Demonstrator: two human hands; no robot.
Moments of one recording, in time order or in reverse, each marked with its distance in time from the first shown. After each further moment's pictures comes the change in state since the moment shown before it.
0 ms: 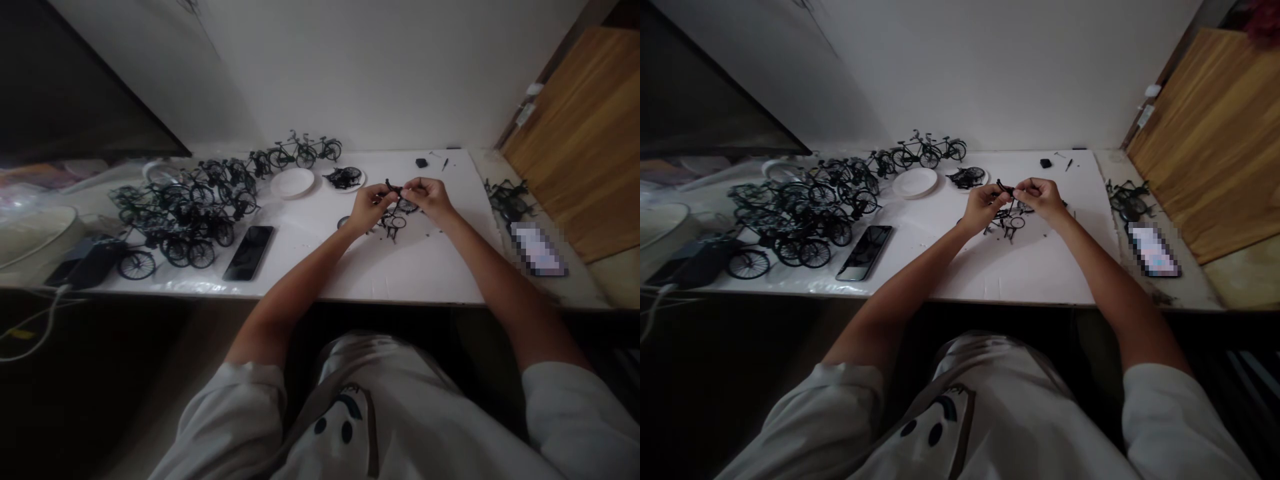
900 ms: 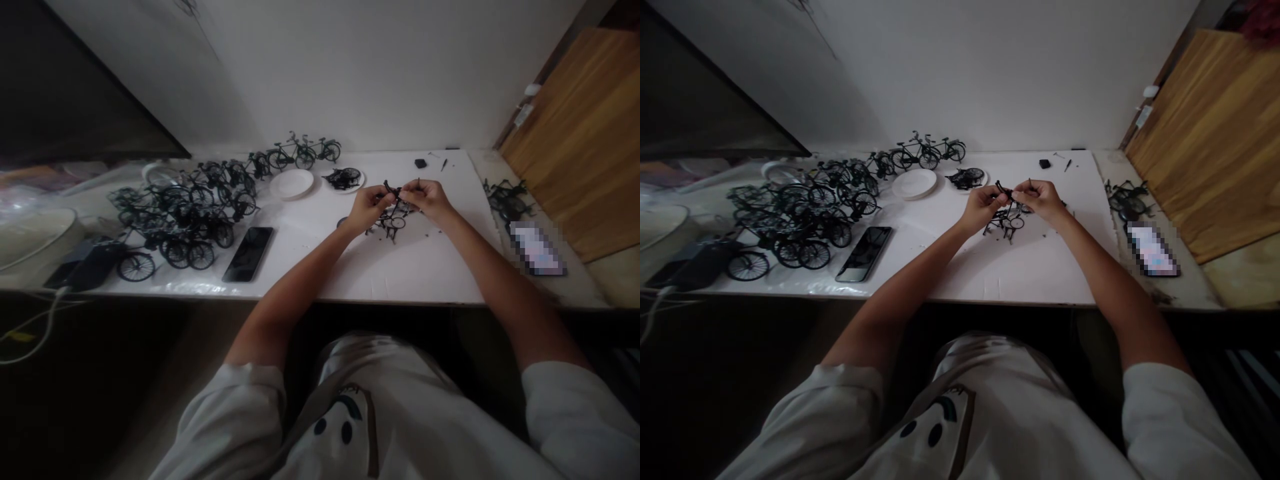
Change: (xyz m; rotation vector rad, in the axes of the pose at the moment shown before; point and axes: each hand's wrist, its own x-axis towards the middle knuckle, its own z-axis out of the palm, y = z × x) left_hand 0.001 -0.008 -0.001 -0.103 -0.031 -0.064; right_hand 0.002 0.005 -0.002 0.099 -0.064 0.065
